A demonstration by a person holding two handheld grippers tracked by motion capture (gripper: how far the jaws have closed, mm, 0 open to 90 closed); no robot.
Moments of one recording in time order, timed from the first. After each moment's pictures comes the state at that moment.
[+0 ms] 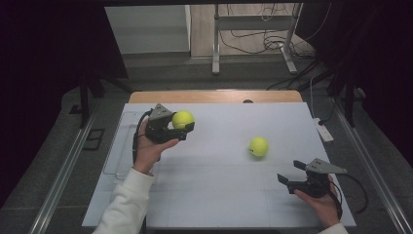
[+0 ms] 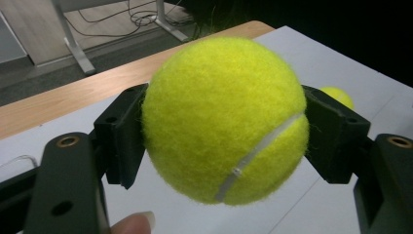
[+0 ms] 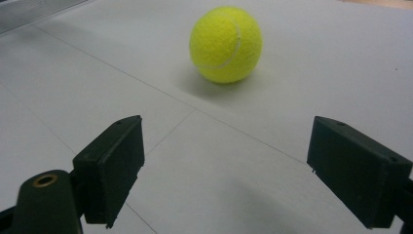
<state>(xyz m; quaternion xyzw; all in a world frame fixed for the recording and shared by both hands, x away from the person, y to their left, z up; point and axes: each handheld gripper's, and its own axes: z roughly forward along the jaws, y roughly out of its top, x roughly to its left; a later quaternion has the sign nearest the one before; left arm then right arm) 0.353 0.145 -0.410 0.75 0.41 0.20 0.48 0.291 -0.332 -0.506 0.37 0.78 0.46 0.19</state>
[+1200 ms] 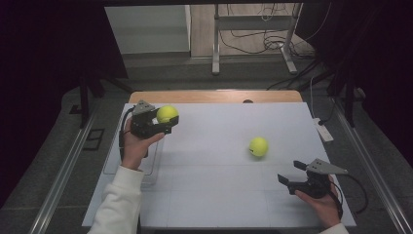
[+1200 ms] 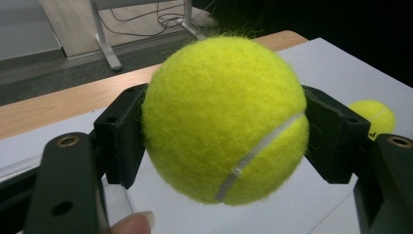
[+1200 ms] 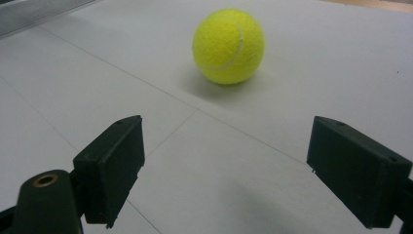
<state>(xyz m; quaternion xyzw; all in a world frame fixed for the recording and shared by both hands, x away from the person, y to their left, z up) 0.360 0.189 -0.411 0.72 0.46 0.21 0.48 0.290 -0.333 -0.505 0.37 0.78 0.46 0.19</state>
